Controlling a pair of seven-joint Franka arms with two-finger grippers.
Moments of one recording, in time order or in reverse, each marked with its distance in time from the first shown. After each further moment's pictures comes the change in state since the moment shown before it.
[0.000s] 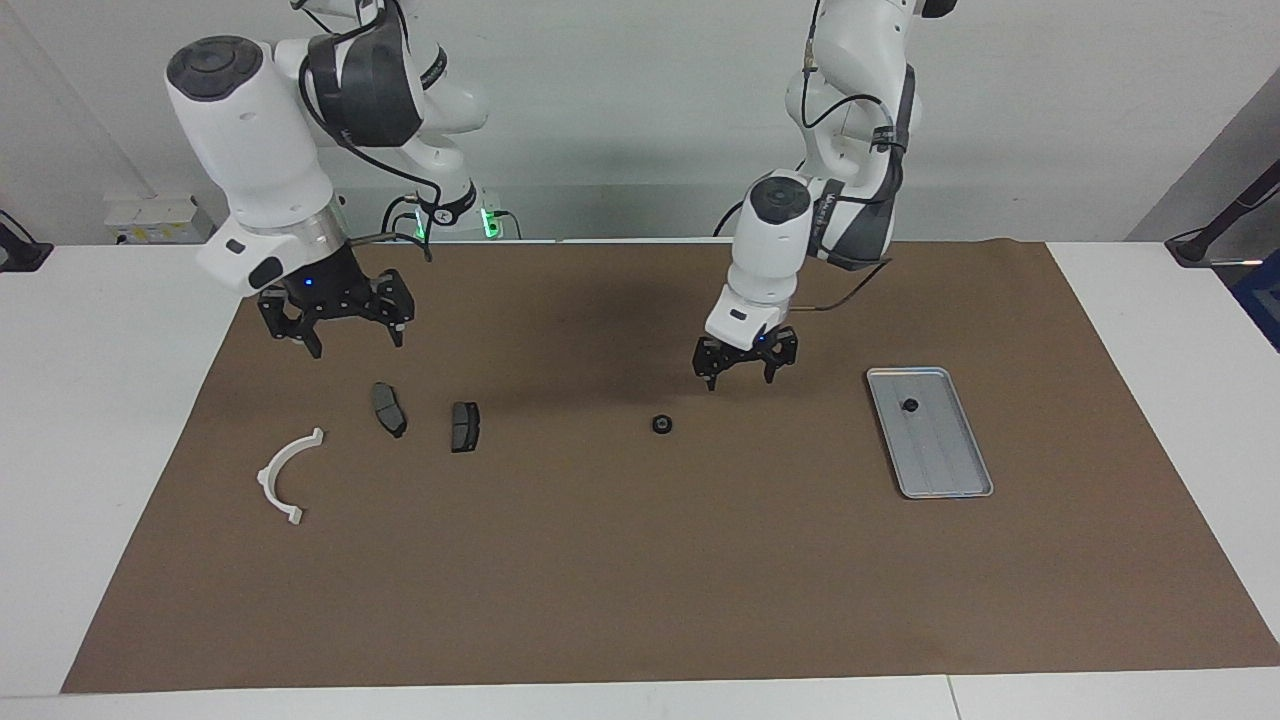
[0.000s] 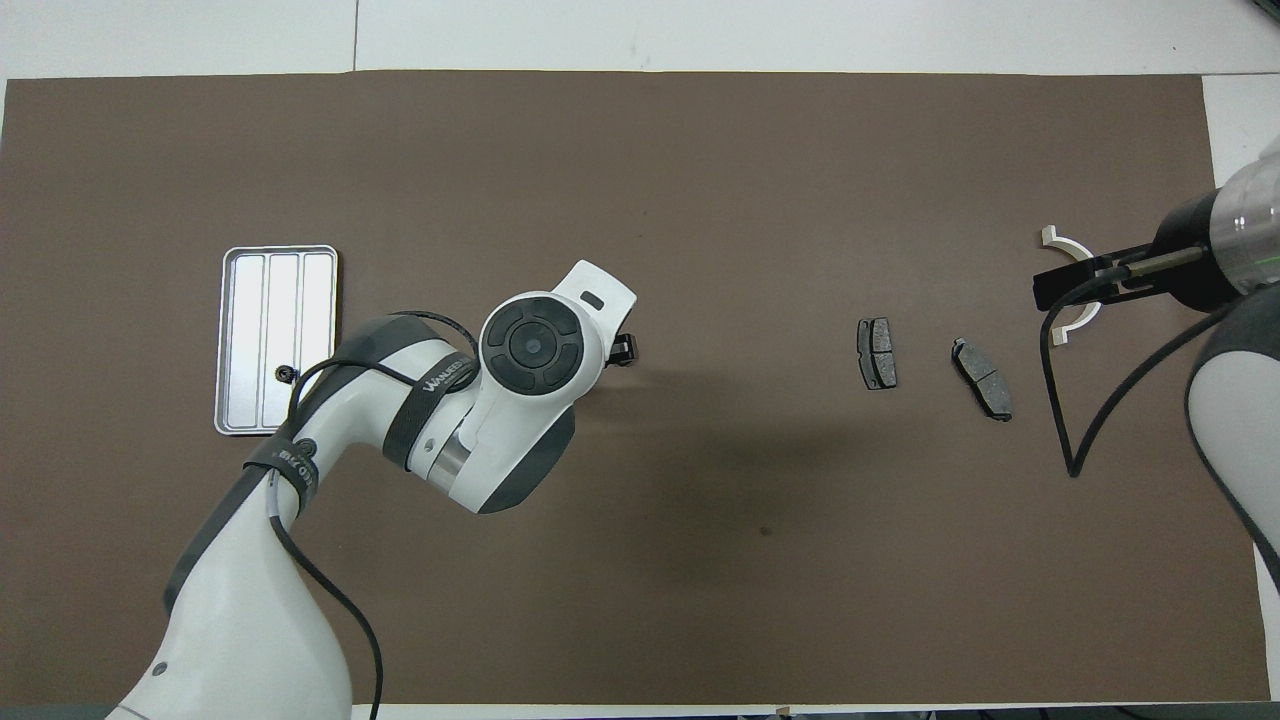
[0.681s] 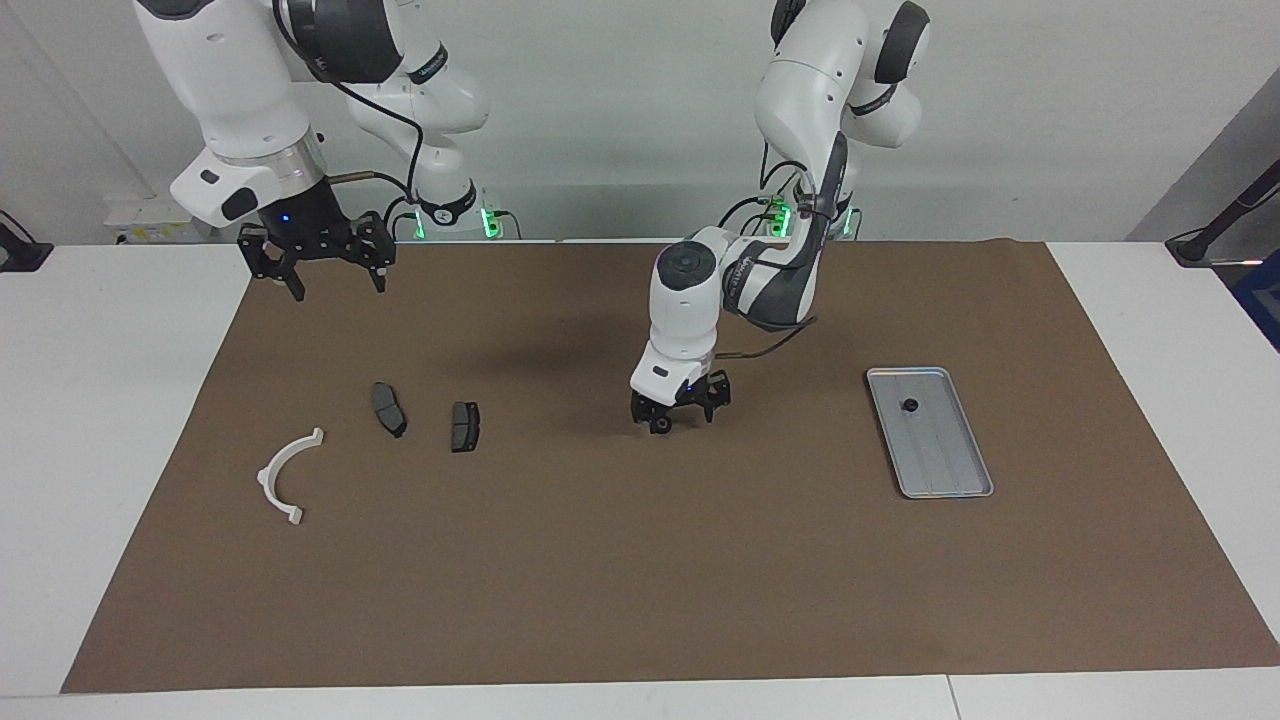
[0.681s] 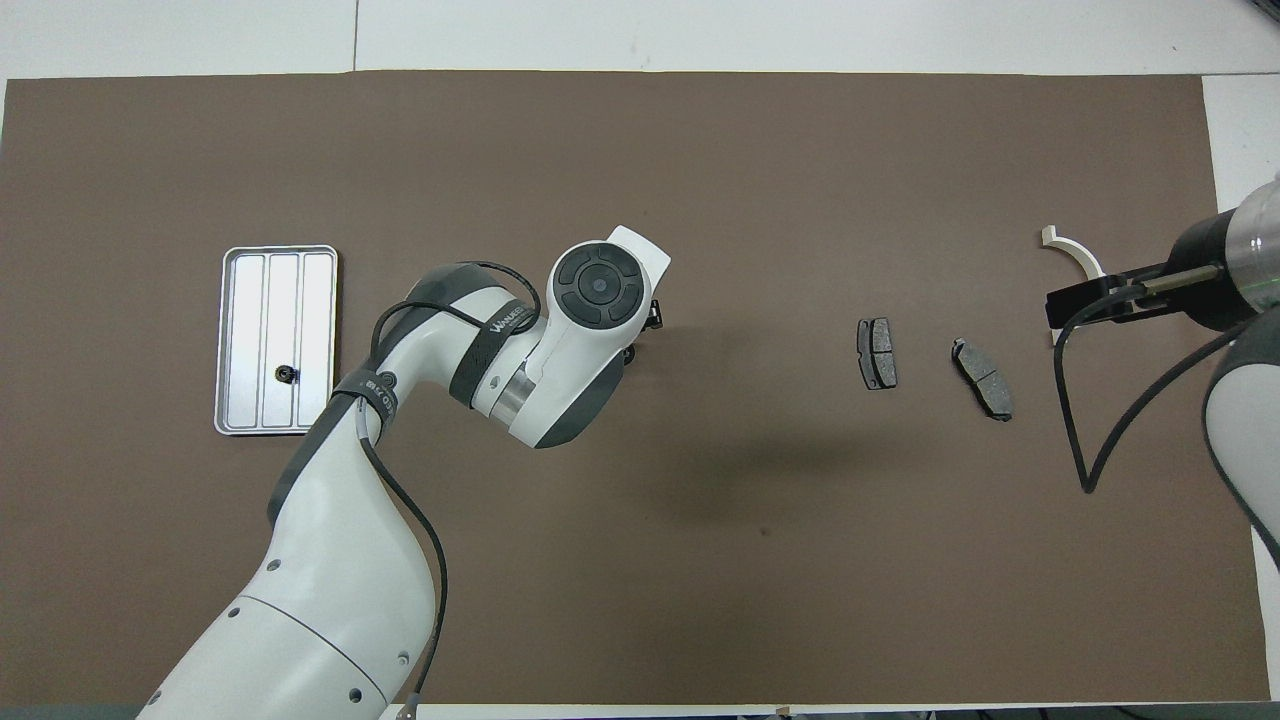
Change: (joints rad) left arm -0.023 0.211 0.021 0.240 0.011 -0.084 -0.032; right arm -0.002 -0.013 -0.015 -0.034 0.000 -0.009 0.000
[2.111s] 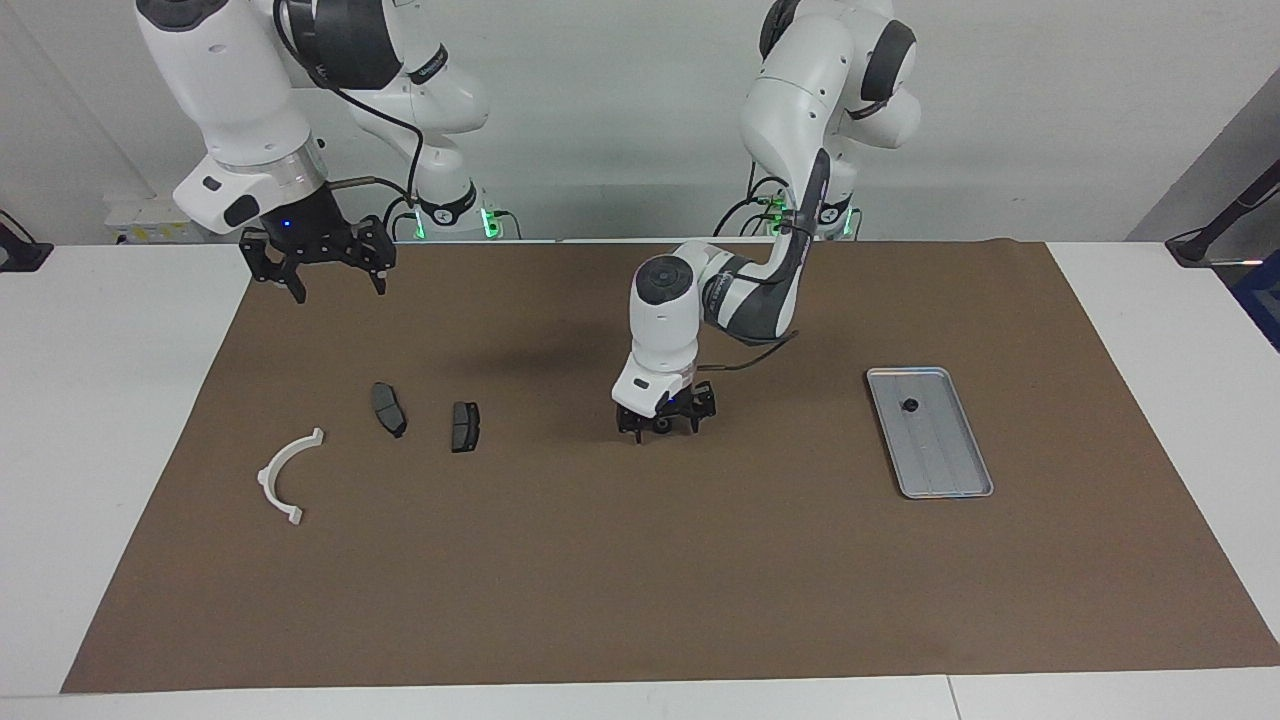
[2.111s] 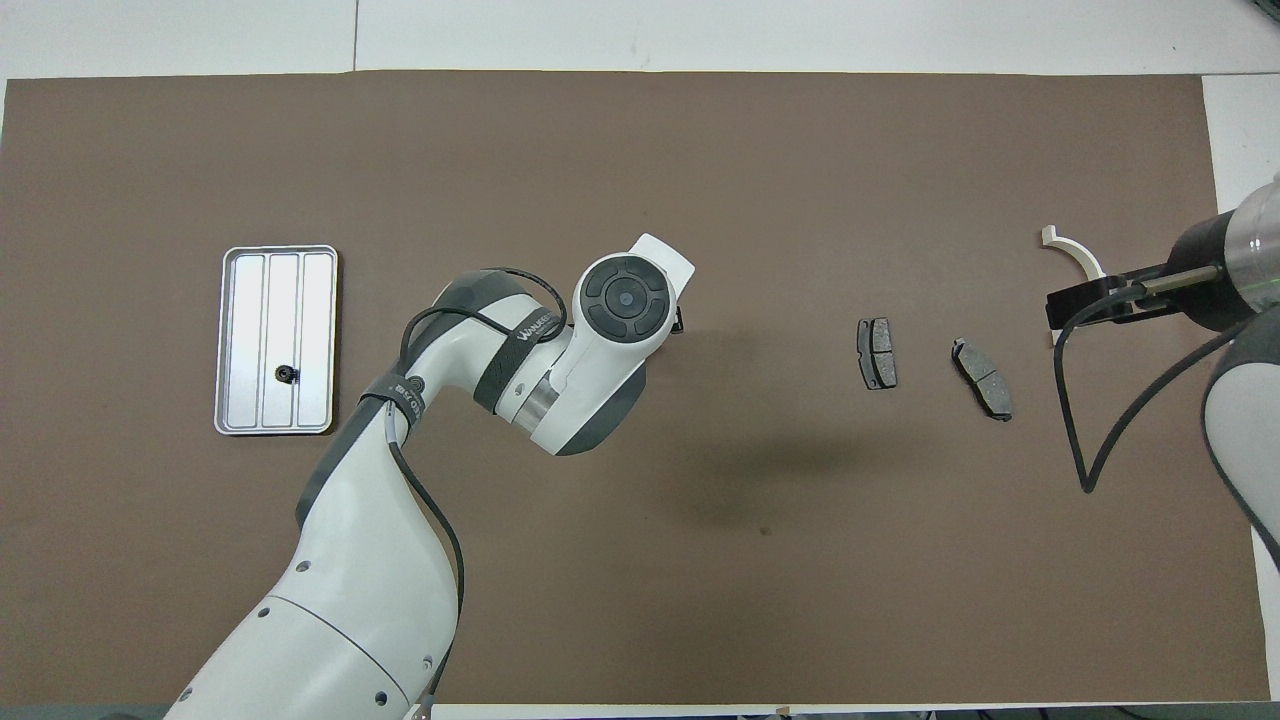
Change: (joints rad) left arm -0.027 0.018 -0.006 0.012 0.003 0.032 -0.001; right arm 0.001 0.000 -0.002 -0.003 -0.001 0.001 0.000
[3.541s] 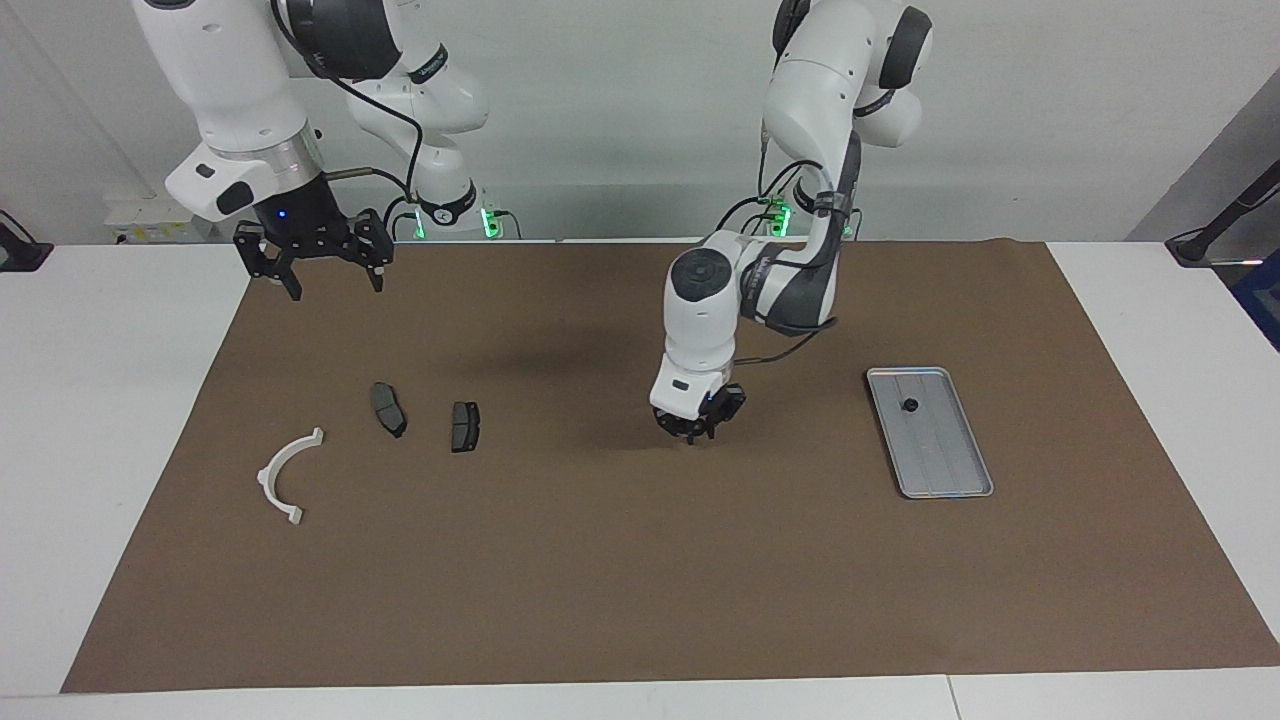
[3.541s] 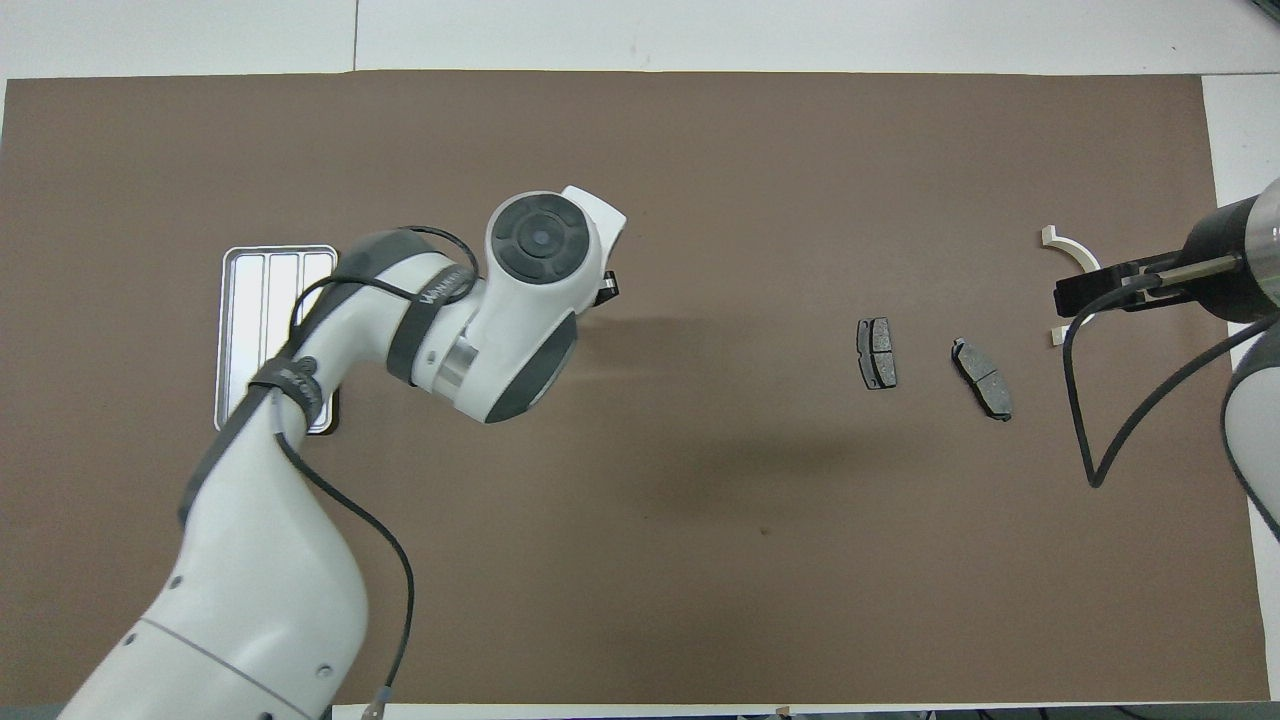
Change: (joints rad) left arm 0.107 -0.115 0.027 0.011 -0.024 -0.158 0.066; right arm -0.001 -0.004 0.001 0.029 0.001 0.012 0.000
